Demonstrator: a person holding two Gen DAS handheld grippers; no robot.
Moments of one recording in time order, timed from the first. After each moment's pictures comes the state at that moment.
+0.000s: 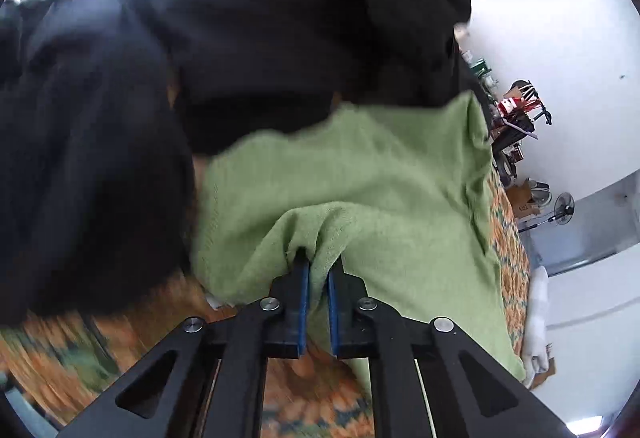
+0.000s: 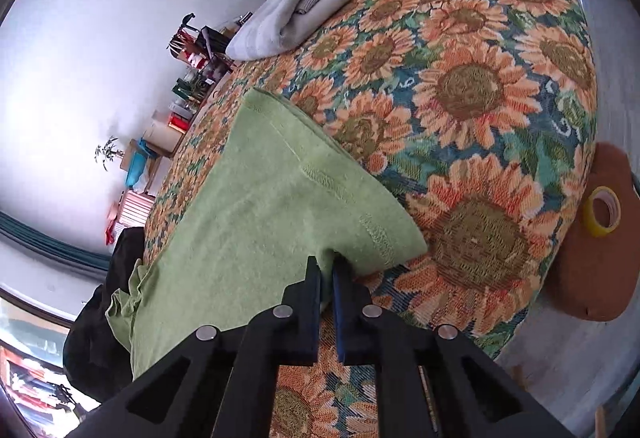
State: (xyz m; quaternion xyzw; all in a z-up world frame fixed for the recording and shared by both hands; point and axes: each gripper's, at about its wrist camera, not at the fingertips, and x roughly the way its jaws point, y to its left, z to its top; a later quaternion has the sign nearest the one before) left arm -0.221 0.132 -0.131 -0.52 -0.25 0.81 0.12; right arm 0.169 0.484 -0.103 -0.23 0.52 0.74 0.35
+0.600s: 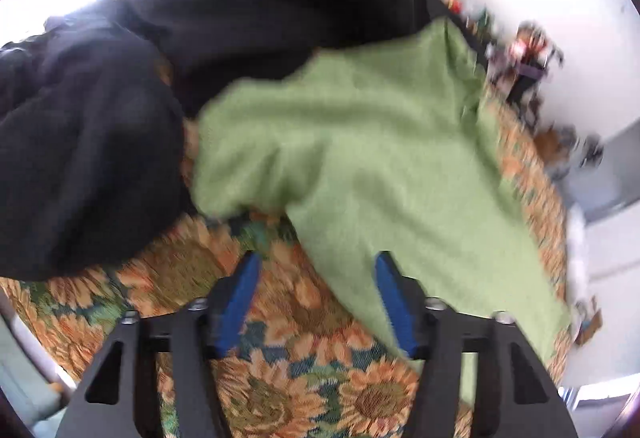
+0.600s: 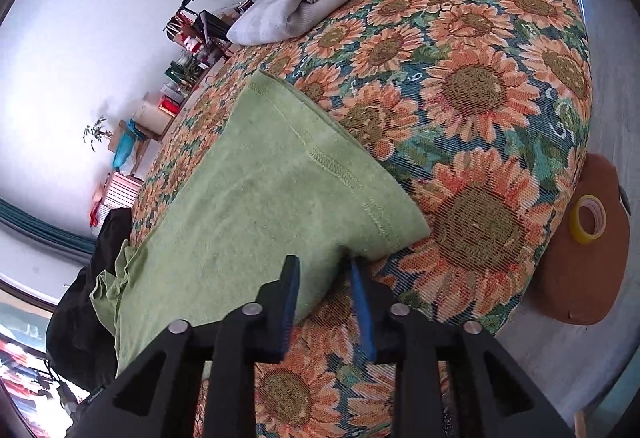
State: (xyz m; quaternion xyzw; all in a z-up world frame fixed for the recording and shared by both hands) left arm -0.204 0.182 -0.126 -0.57 -0.13 0.80 0.12; right arm 0.148 0.488 -0.096 -0.28 0.50 0.74 0.36
